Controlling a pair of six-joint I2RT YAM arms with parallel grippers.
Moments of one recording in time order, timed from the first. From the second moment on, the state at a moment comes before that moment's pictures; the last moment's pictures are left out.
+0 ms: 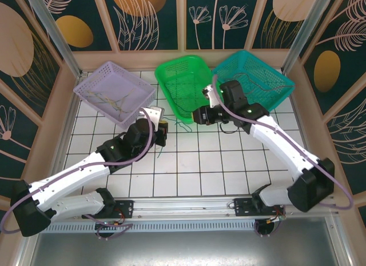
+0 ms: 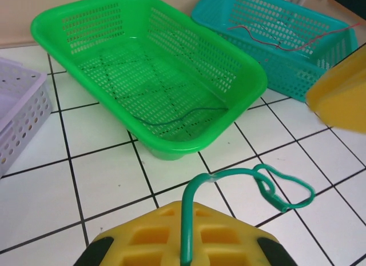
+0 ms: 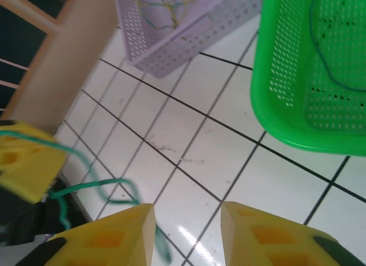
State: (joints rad) left arm -0.91 1.05 0.88 -0.30 -0.33 -0.40; right arm 0.55 1.30 1.19 -0.58 -0.50 0.28
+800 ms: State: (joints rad) left arm -0.80 1.11 1.01 -0.43 -0.01 -0.18; right arm 0.63 1.28 1.02 -0.47 -0.66 0.13
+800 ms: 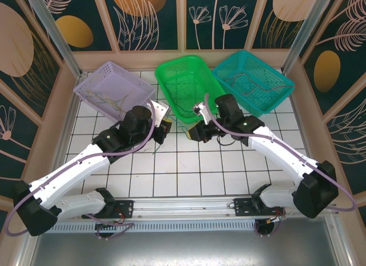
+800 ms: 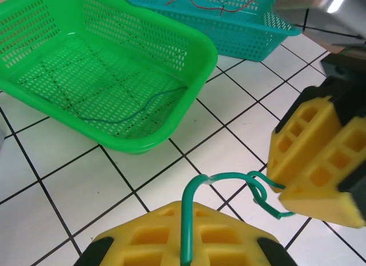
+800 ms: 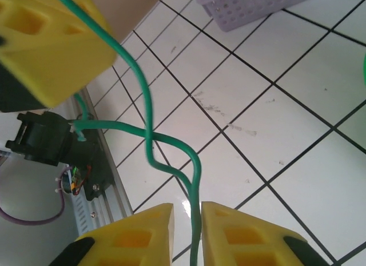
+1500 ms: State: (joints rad) left arm -0.80 1.10 1.01 -0.43 -0.03 -0.18; right arm 0.51 1.32 1.03 -0.41 -0.63 0.26
